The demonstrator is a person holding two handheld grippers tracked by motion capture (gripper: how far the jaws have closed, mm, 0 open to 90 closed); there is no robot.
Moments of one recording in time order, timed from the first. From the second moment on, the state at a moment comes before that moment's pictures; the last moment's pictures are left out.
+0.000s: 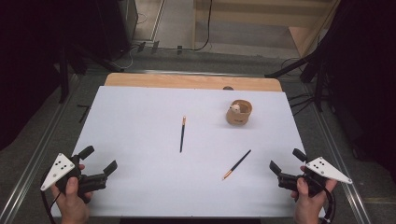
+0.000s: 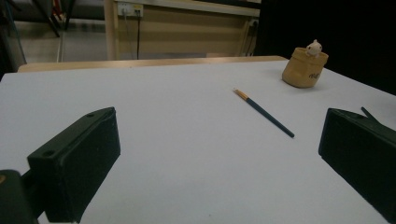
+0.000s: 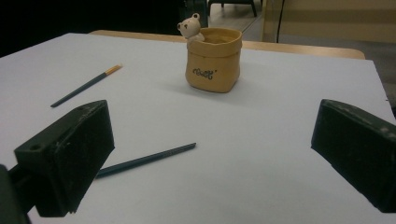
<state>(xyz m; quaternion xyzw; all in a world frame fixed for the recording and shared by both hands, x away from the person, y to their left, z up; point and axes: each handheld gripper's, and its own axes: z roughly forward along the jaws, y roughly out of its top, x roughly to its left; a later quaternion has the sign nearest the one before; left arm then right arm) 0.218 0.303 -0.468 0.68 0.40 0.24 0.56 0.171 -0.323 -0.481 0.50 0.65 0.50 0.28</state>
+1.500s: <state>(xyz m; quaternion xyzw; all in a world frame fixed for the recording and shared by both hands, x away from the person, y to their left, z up) 0.220 0.298 -0.464 0.69 0.40 0.24 0.56 0.223 -0.275 -0.439 0.46 0.72 0.47 0.24</state>
